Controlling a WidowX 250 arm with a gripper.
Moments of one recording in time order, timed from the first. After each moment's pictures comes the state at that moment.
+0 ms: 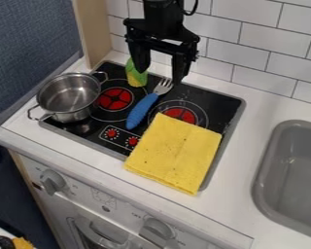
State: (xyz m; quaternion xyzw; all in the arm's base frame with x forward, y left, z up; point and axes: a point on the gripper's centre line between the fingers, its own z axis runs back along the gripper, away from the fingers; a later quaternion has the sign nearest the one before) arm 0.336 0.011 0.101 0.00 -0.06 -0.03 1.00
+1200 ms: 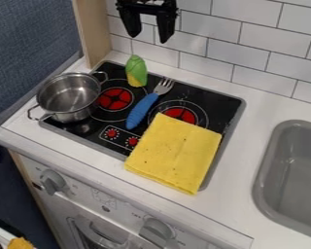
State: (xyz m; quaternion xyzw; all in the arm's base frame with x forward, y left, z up) arm 0.402 0.070 0.109 -0.04 -0.09 -0.03 1.00
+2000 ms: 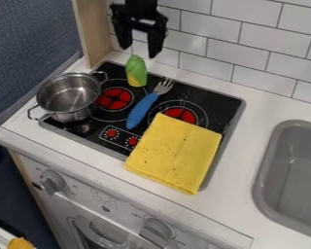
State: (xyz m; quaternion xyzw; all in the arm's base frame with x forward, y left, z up) arm 0.413 0.097 0.067 0.01 -0.05 -0.03 1.00
